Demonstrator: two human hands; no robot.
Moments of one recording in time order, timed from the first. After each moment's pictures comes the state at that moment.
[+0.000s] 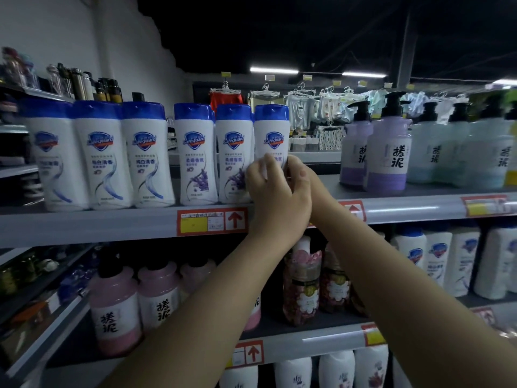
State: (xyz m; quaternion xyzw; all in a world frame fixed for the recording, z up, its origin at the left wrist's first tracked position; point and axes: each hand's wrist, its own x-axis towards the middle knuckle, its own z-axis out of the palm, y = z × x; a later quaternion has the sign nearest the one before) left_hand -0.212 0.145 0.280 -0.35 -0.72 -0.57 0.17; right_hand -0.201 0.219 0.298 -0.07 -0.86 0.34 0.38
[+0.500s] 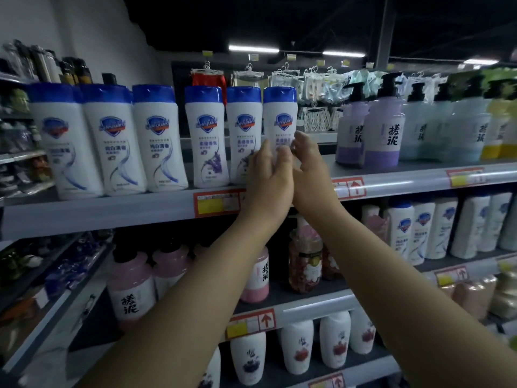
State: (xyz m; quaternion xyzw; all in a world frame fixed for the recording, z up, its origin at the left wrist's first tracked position) left_hand -0.218 0.090 0.284 -0.41 -0.64 -0.65 0.03; right_hand -0.194 0.168 0.279 -0.11 -0.76 0.40 0.50
